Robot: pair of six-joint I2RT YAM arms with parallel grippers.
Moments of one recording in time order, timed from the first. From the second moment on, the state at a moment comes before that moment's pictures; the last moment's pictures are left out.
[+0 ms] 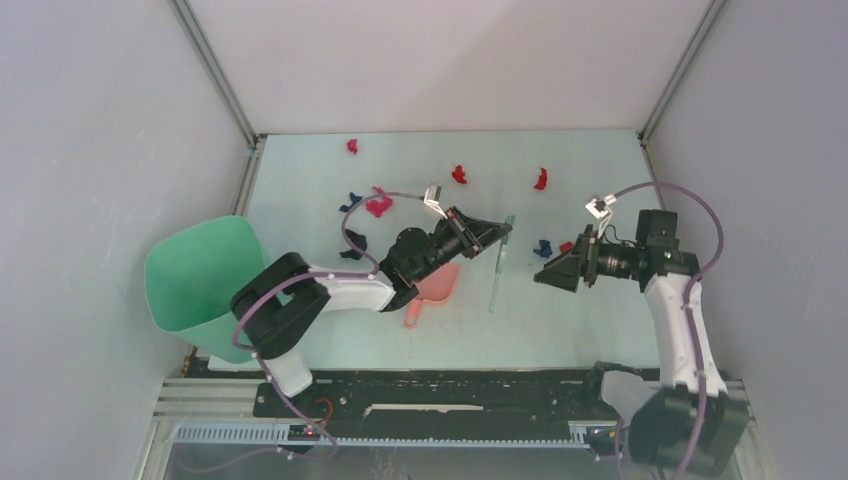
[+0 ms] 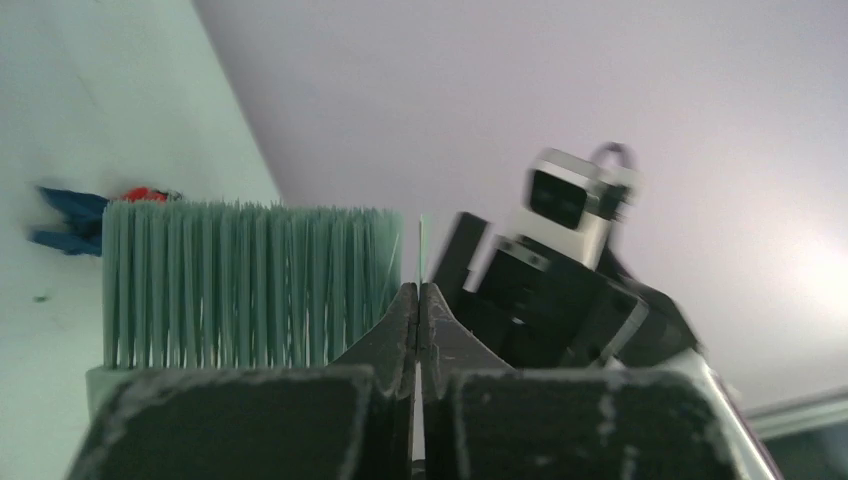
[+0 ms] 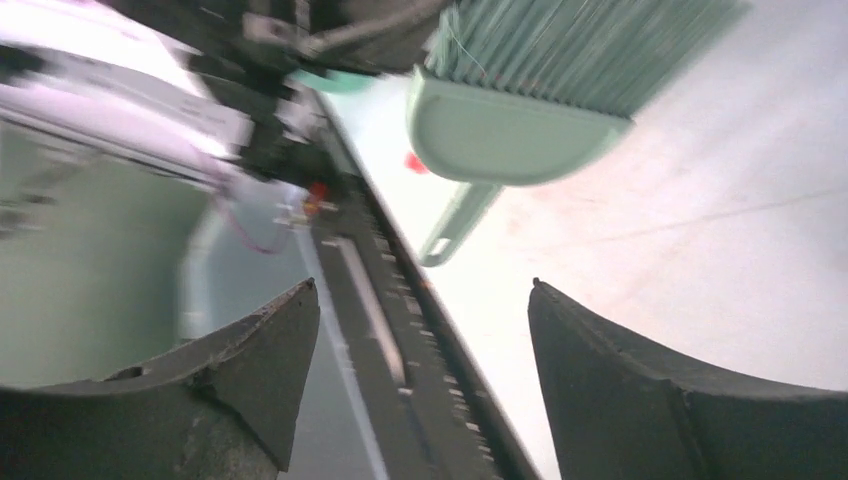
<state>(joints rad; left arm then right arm) -0.88 1.76 0.81 1.16 0.10 -1.29 -0.25 1.10 0.85 -0.90 -1.37 -0.31</state>
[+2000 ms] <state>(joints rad) -1.03 1.36 1.15 -0.12 -0.39 -0.89 0.39 1.03 0.83 -0.35 -0.72 -0.28</state>
